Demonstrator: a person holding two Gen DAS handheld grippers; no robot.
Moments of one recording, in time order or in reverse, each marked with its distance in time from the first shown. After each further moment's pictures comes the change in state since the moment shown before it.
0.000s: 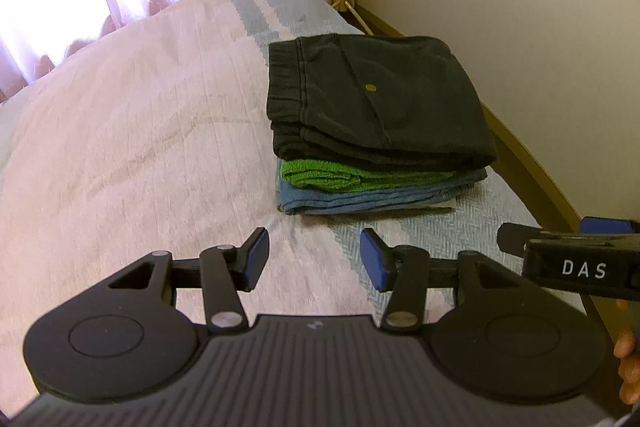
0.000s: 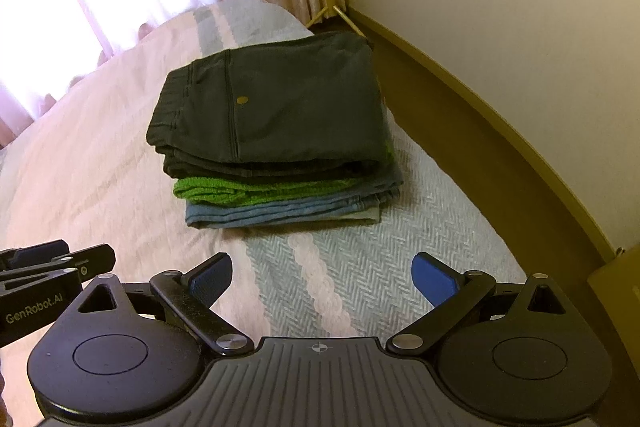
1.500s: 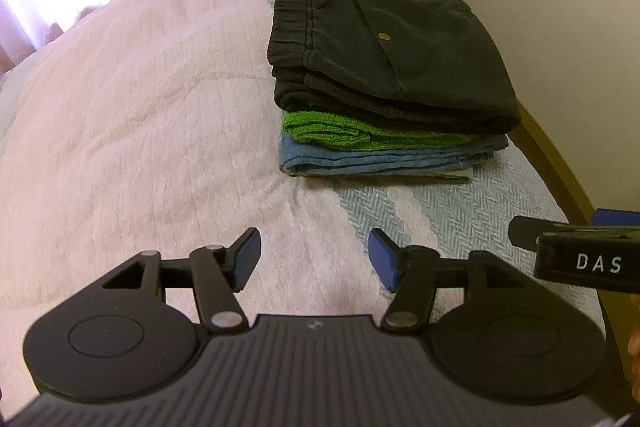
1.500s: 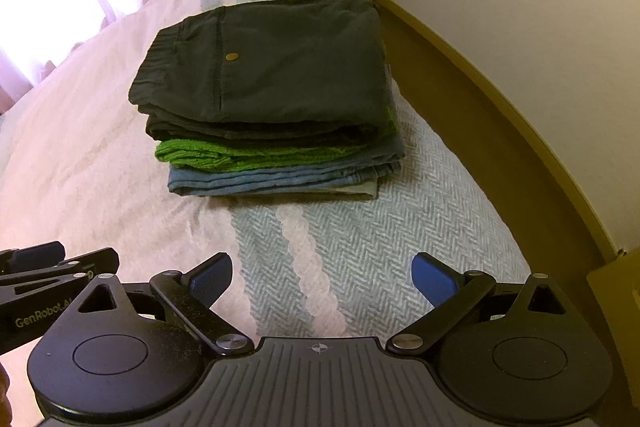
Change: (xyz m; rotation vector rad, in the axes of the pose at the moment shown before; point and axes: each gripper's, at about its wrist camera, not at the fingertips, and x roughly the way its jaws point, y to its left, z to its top) left arm 0.038 -0.012 -0.019 -0.043 0.084 0.049; right arm 0.035 -0.014 -0.010 -0.050 0.080 0.001
